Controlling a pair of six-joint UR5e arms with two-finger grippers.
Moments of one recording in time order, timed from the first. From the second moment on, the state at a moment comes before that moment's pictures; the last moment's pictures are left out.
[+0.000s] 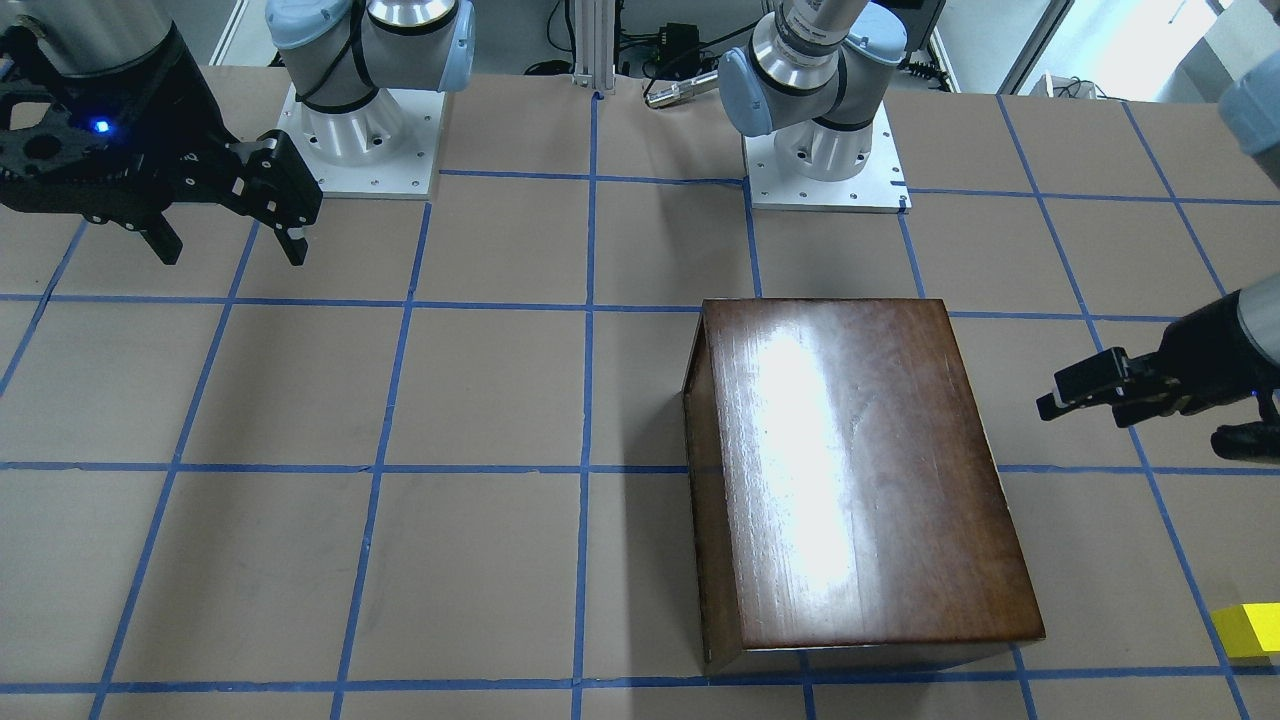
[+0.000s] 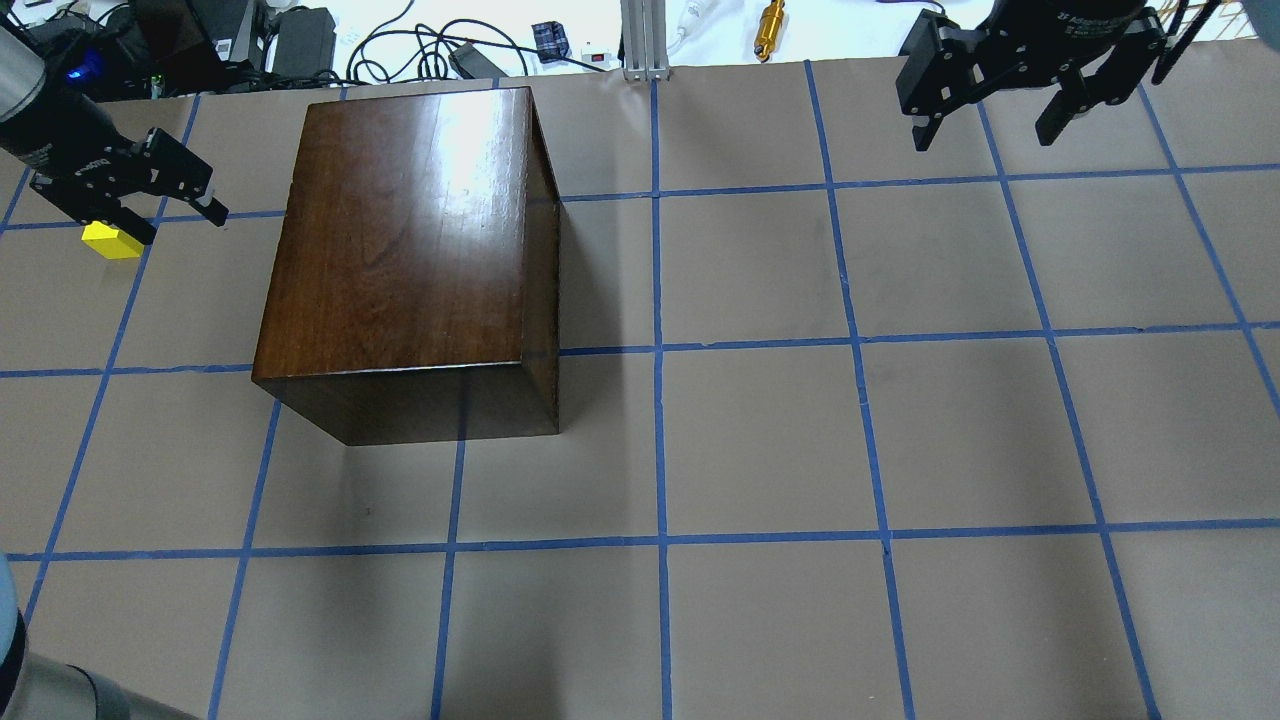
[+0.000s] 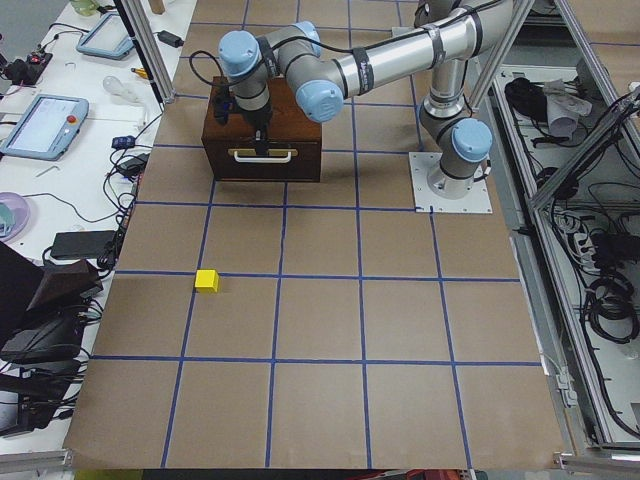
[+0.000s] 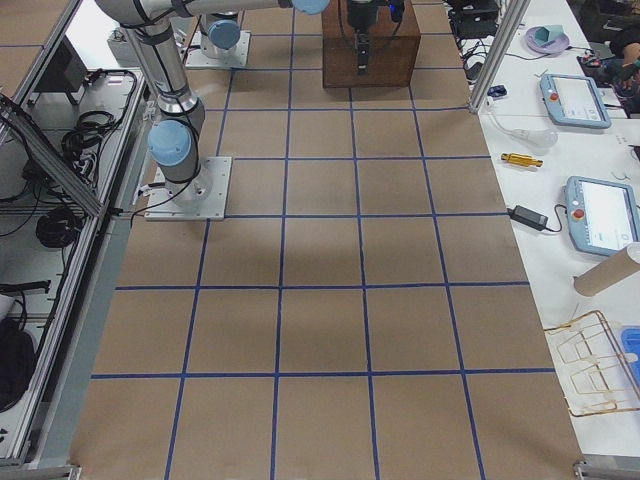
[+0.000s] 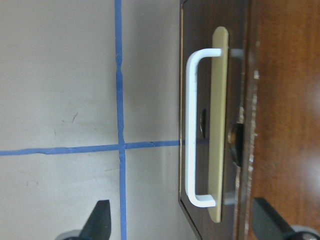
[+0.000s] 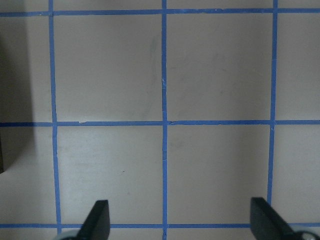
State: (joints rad) left arm -1.11 -1.90 -1.42 -1.58 1.38 0.46; right arm 1.54 -1.53 1.41 -1.53 -1.56 -0.04
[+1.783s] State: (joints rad) left arm -1.11 -2.02 -1.51 -1.44 1.32 0.43; right arm 1.54 -1.53 1.41 -1.53 -1.56 -0.04
